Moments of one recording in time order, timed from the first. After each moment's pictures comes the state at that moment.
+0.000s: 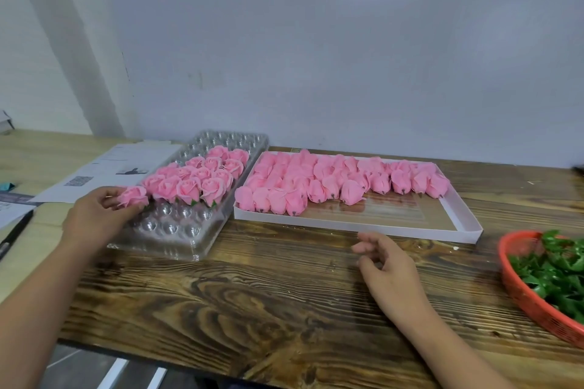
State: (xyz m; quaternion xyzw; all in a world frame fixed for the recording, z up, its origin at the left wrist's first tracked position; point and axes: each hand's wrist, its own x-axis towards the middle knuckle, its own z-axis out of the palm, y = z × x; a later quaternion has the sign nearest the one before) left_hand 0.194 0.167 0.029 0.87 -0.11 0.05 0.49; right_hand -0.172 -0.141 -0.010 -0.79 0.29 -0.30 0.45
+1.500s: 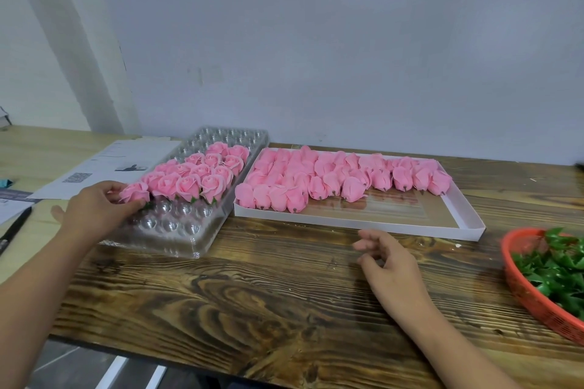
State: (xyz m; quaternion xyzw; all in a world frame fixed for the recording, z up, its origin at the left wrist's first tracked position) left_hand 0.194 0.162 0.045 0.93 -0.13 0.07 0.35; right_hand -0.171 -0.142 -0.011 -0.79 0.29 -0.30 0.44
